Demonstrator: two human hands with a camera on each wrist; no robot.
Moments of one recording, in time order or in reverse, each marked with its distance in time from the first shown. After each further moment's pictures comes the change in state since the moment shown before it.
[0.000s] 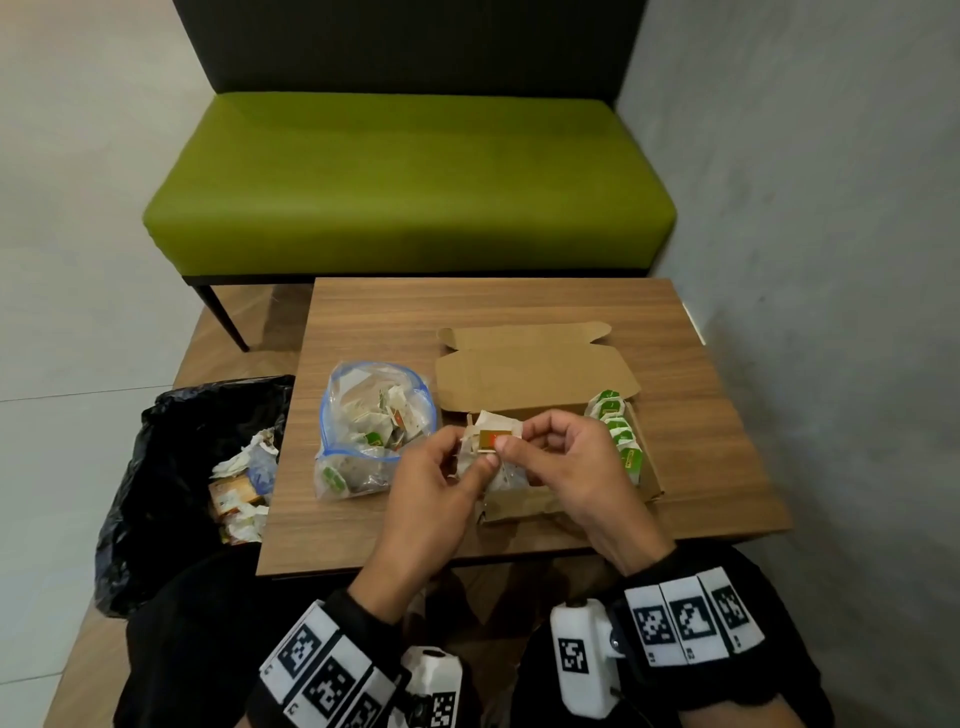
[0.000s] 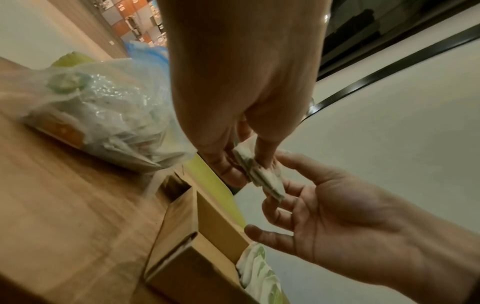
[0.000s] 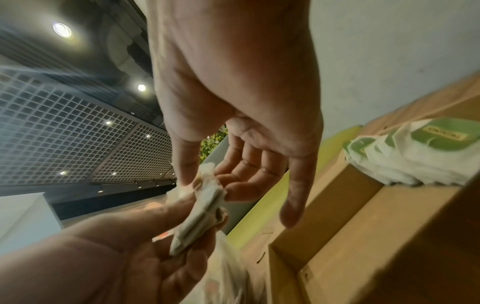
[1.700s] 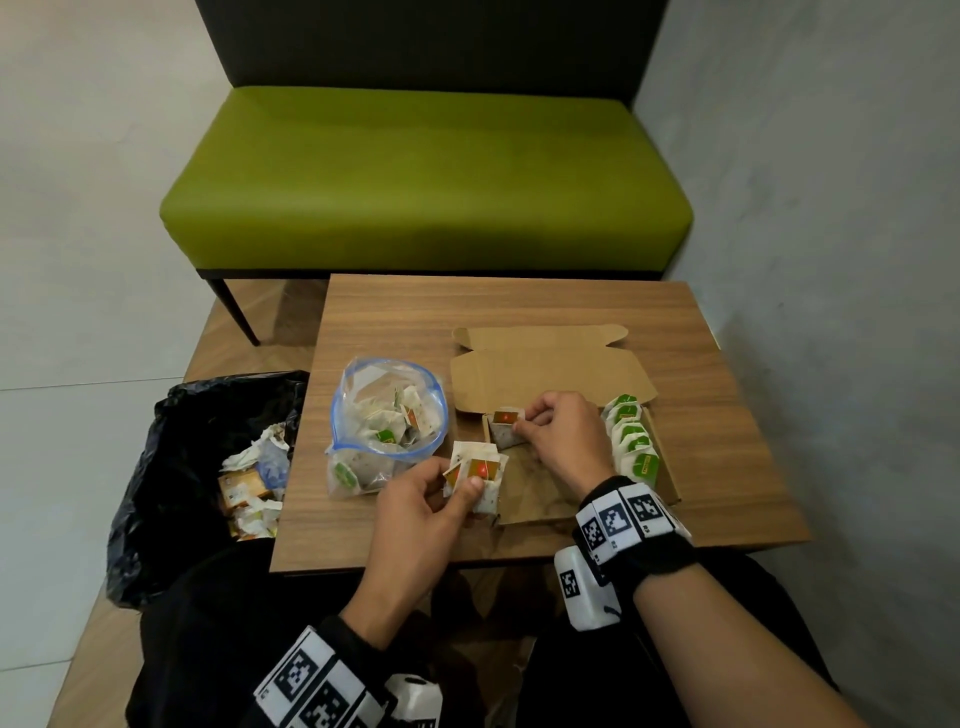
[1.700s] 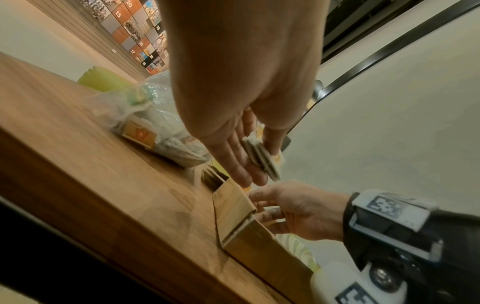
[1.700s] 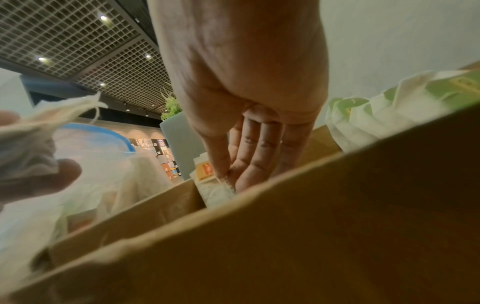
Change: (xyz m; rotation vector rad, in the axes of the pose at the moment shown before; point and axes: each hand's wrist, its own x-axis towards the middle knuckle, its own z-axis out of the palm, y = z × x) left_hand -0.013 -0.031 -0.017 -0.033 0.076 -0.109; right_hand 0.080 0.043 0.008 -0.761 0.123 -0.021
